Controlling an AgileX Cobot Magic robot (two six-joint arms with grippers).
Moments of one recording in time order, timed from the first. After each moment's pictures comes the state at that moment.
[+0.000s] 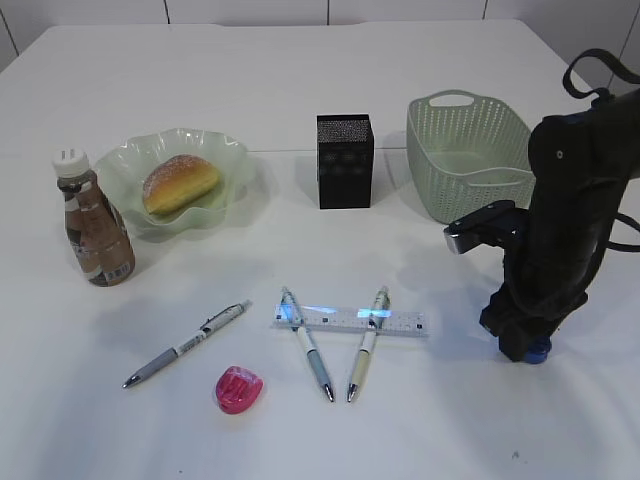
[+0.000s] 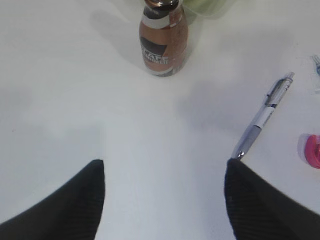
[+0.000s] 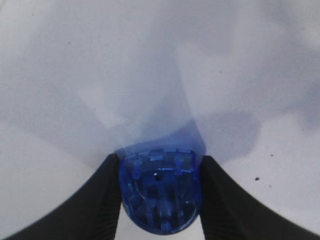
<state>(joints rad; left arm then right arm) -0.15 1.07 -0.82 0.04 0.74 -0.07 0.17 2.01 -1.20 -0.03 0.90 -0.32</state>
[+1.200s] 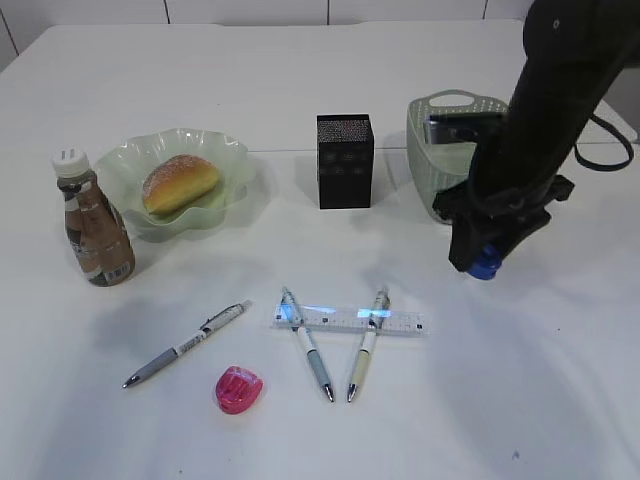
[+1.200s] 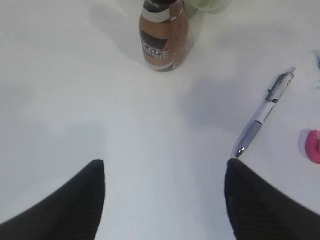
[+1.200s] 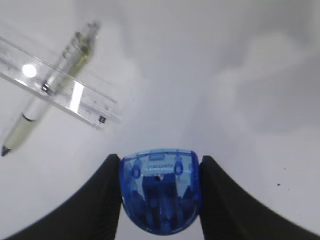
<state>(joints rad) -0.15 1.07 -0.82 0.04 0.76 -0.07 0.17 2.01 -1.53 0.17 1.20 -0.23</state>
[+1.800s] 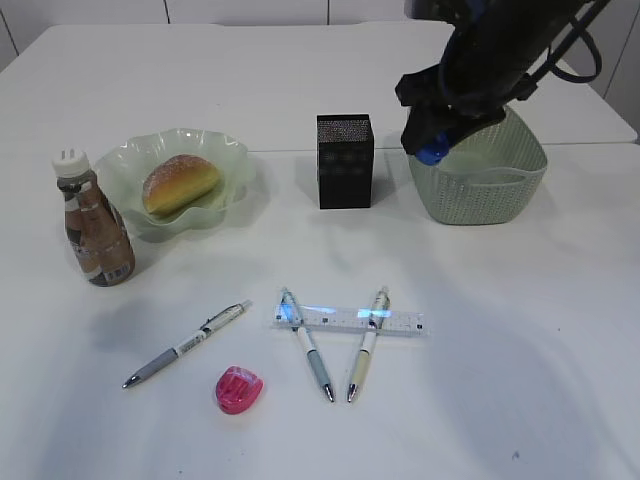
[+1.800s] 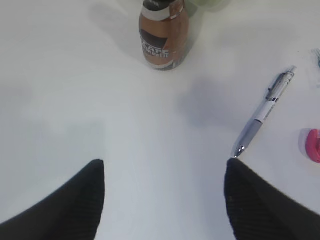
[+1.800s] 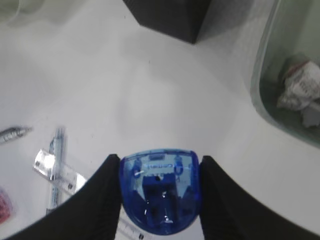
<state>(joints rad) -0.15 1.07 -0.82 0.04 0.76 -0.07 0.18 2.01 -1.81 0.27 1.11 -0.23</state>
